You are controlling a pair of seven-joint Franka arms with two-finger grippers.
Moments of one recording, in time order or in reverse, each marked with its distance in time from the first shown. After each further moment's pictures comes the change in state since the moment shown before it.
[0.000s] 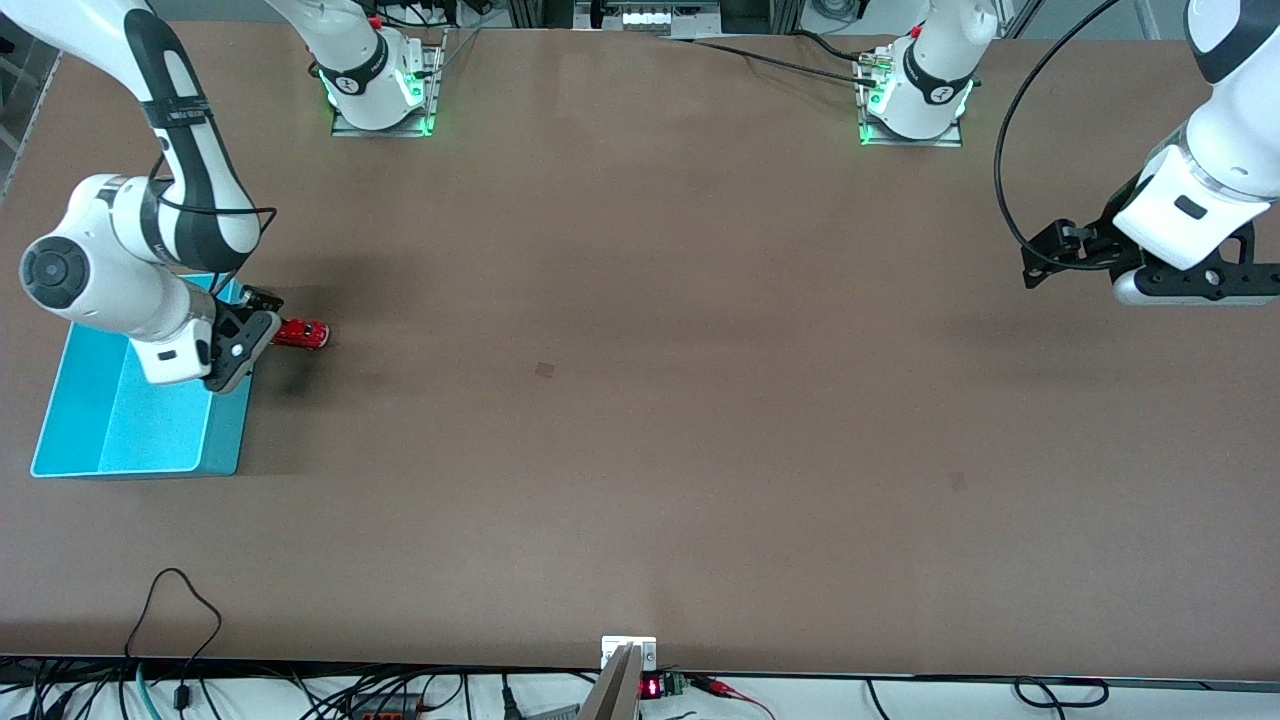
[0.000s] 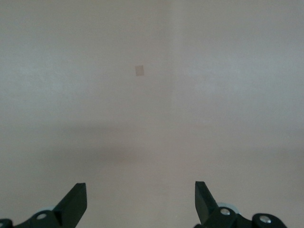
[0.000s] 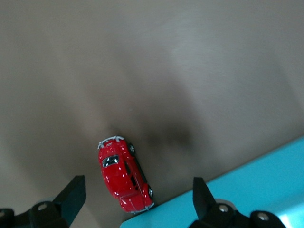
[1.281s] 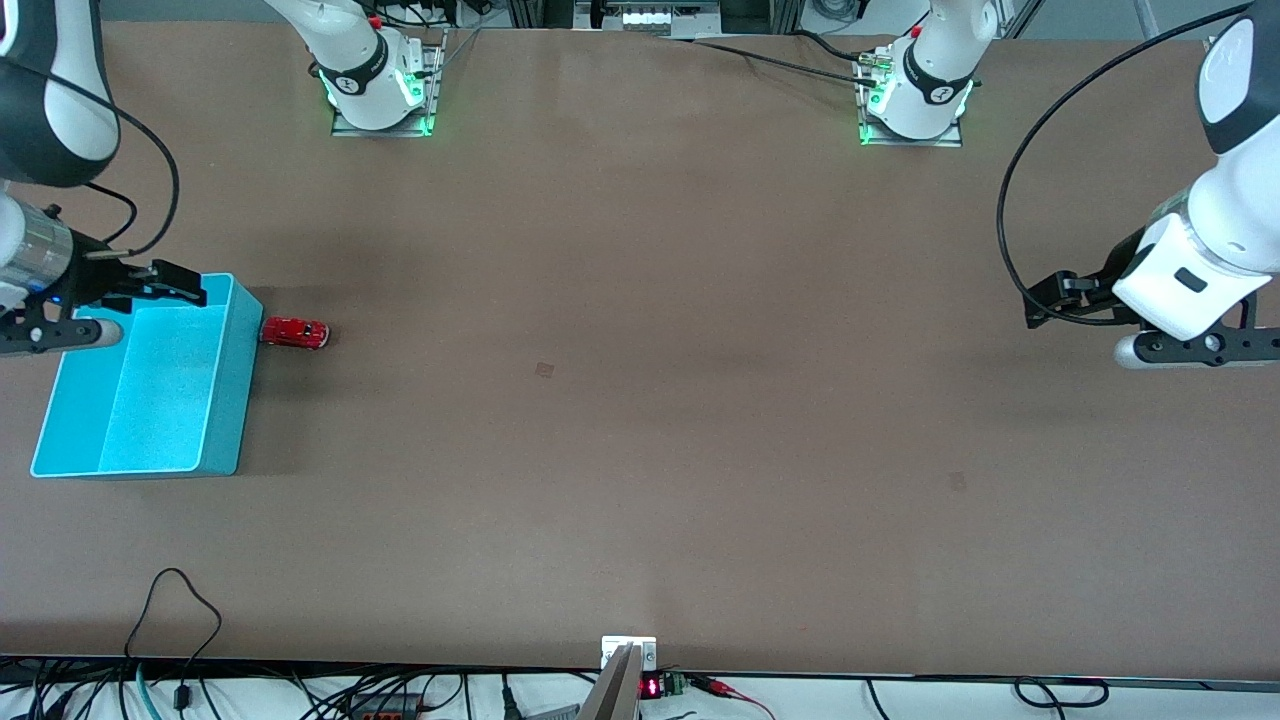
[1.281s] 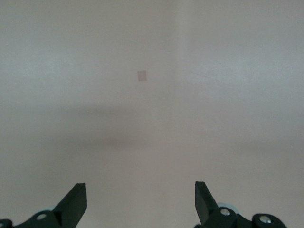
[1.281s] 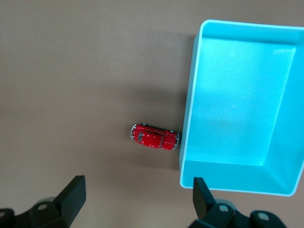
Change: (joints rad) left arm 0.280 0.214 -0.344 0.254 0.092 -0.110 -0.099; right arm -0.003 -0.135 -0.006 0.336 0.007 -0.491 0.968
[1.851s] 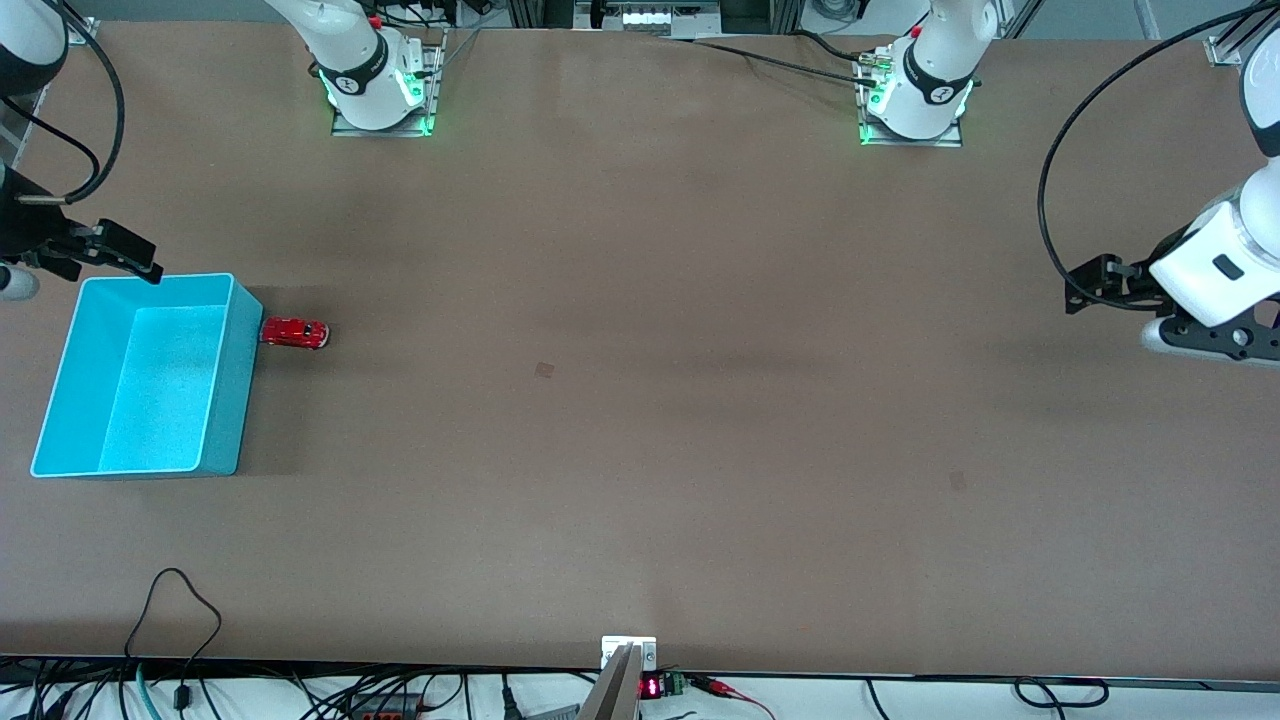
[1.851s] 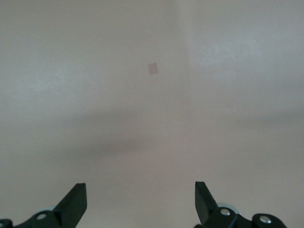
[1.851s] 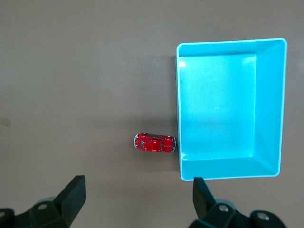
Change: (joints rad) left arm 0.021 -0.013 0.069 -0.030 0.001 0.000 0.237; right arm 0.000 -0.140 -0.002 0.000 0.000 -0.011 0.122
